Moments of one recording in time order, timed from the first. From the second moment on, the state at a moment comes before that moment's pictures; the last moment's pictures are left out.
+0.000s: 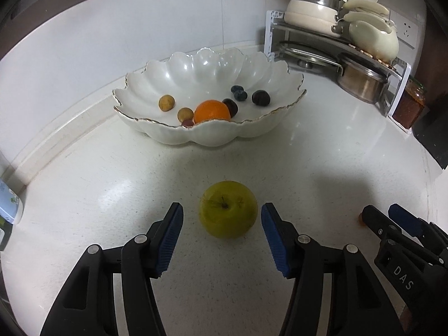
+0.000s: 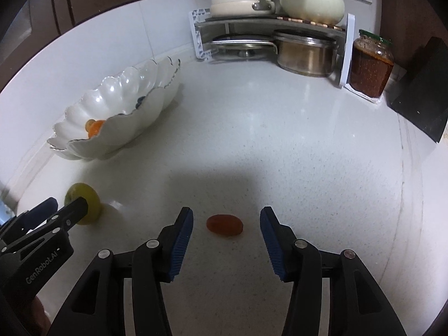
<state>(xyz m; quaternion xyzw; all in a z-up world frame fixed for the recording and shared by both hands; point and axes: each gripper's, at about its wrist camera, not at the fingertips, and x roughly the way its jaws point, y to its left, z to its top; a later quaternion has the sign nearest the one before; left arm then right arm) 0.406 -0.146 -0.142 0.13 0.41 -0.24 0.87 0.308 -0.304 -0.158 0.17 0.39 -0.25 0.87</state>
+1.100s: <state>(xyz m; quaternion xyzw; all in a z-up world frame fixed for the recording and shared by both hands) 0.418 -0.152 -0.156 0.12 0.43 -0.25 0.86 0.317 -0.306 -0.168 0.15 0.41 -0.24 0.87</state>
